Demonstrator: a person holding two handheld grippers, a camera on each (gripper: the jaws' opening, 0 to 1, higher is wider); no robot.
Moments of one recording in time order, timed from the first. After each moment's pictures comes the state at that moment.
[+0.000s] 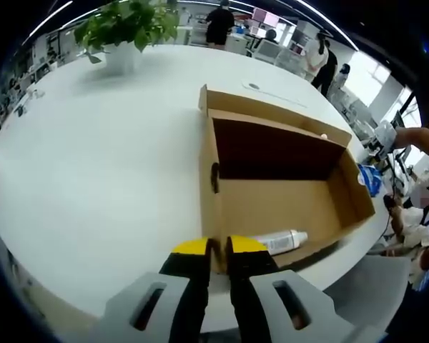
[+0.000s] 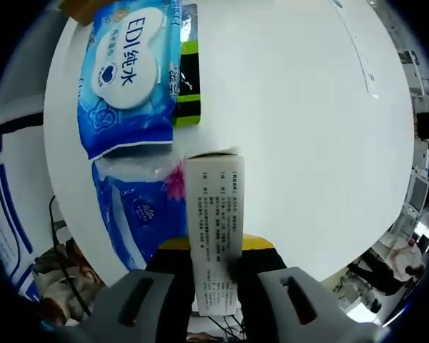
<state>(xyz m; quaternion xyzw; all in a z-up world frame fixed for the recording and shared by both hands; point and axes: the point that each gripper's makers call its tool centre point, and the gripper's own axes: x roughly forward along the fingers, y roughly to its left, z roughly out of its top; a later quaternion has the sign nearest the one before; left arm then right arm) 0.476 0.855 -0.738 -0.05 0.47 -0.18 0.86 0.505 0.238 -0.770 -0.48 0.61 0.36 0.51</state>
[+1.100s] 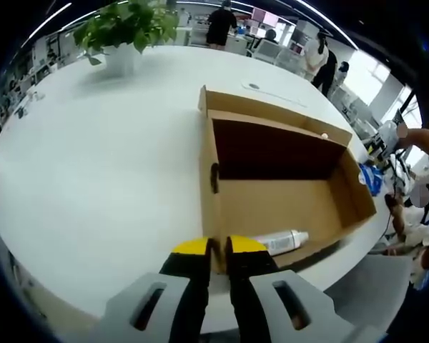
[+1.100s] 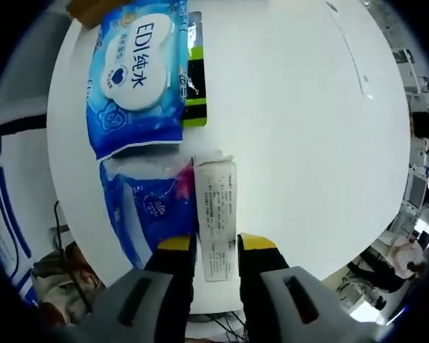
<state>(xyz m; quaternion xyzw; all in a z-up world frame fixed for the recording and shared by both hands) 0.477 0.854 -0.738 -0.04 0.47 -0.18 0.86 0.488 0.260 -0.743 -0.47 0.60 0.36 0.54</state>
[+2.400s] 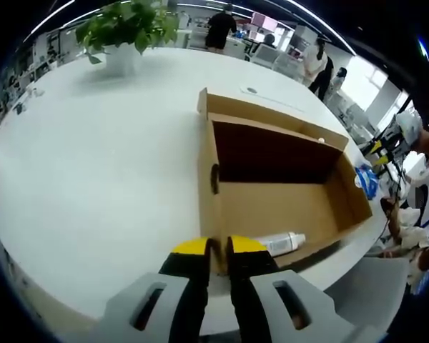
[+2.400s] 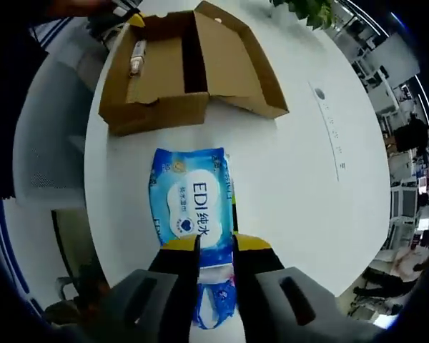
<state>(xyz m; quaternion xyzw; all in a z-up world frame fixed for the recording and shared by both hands) 0.478 0.855 -0.737 -0.06 0.46 -0.19 0.86 0.486 0.429 -0.687 -0.41 0.49 0.42 0.65</state>
